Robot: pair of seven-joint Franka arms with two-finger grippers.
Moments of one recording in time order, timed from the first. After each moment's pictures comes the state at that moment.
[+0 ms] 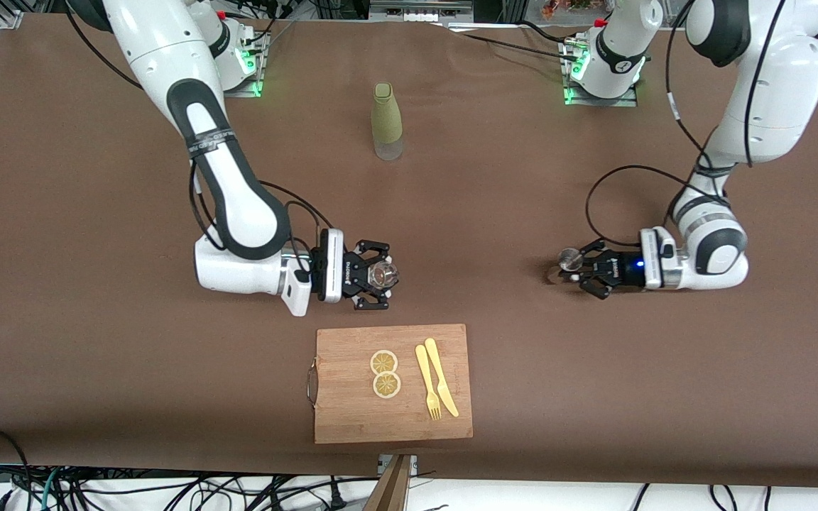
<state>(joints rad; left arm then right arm) 0.03 0.83 0.06 -1.80 -1.50 1.59 2.60 0.46 0.76 0.01 -1.44 1.41 2.15 -1.94</state>
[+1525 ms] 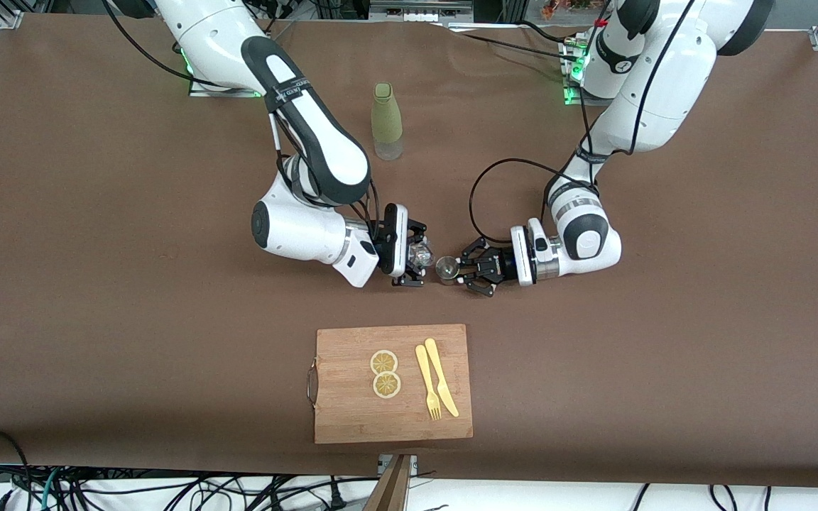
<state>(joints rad) -0.27 0.83 -0.08 -1.81 -1.89 1.98 2.54 0.61 0.74 0.01 -1.44 1.08 2.34 -1.62</state>
